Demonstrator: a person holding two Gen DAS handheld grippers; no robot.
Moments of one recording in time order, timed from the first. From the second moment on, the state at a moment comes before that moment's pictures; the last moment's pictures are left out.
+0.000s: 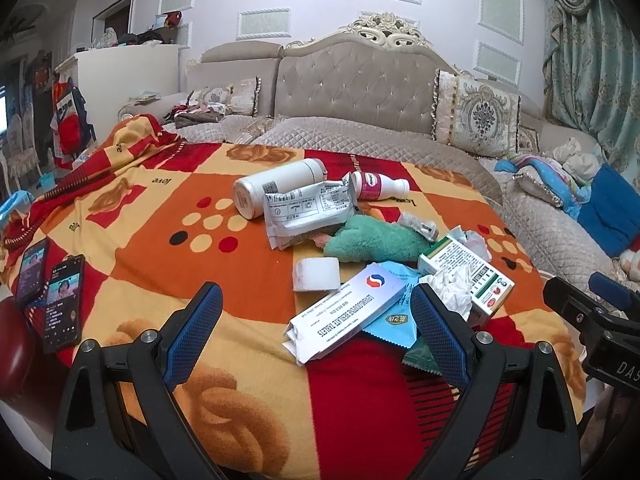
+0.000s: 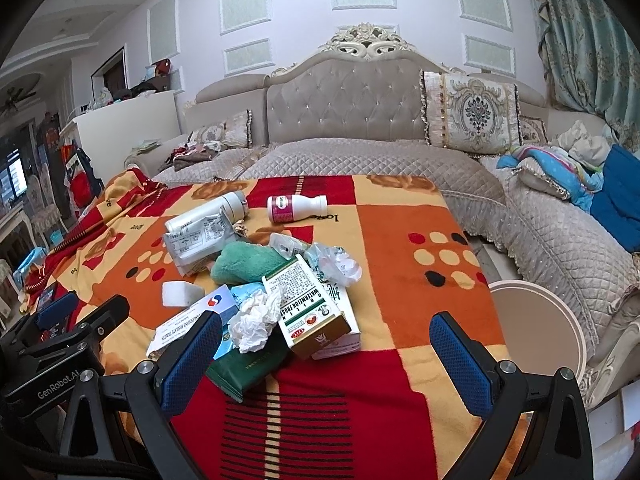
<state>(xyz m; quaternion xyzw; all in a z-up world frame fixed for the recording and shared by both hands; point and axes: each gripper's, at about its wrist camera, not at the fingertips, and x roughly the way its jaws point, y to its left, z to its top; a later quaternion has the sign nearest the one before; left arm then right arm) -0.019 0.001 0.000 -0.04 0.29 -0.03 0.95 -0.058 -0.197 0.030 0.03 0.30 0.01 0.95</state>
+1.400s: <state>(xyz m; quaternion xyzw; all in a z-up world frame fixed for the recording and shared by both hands) 0.041 0.002 -0.051 0.03 0.39 -0.12 0.91 -0.010 -0.203 0.005 -0.02 0.37 0.06 0.93</state>
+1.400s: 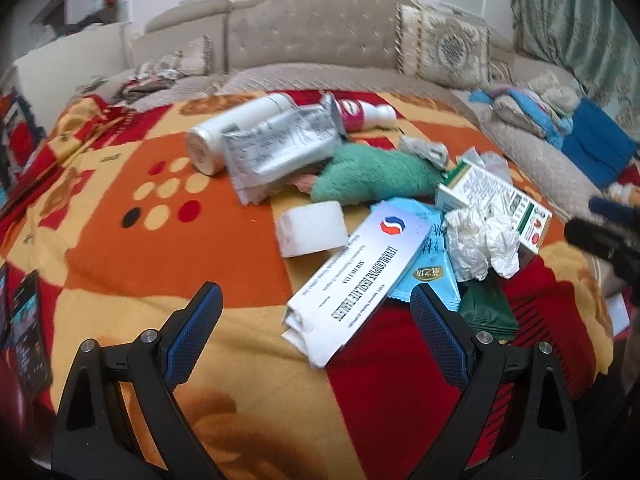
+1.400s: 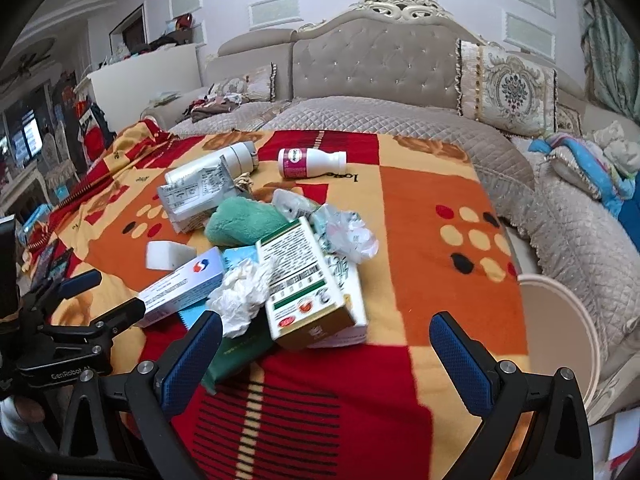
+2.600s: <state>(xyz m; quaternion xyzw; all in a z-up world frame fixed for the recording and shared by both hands) 0.045 -0.039 -0.003 0.04 0.42 -0.24 0.87 0.037 -0.291 0.016 0.09 0.39 0.12 0.91</state>
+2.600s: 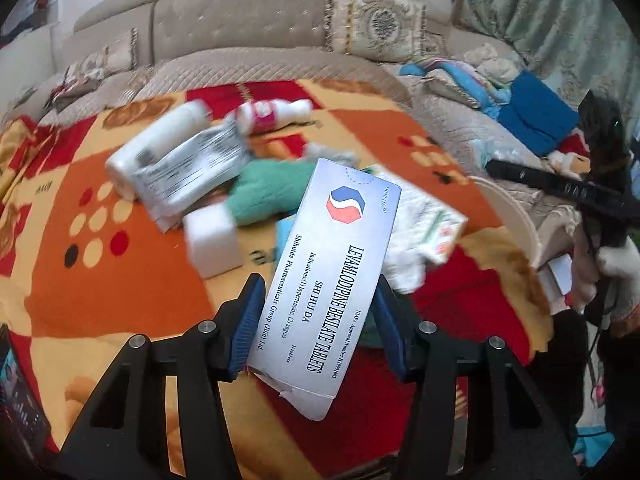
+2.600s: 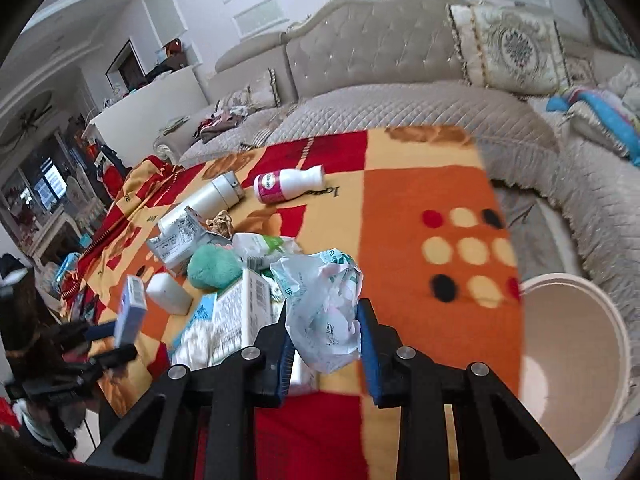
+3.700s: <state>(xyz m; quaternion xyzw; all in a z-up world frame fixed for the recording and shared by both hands) 0.026 -0.284 -0.017 0.08 0.48 -0.37 0.79 -0.042 -0.493 -0.059 0.19 0.42 -0.05 0.88</state>
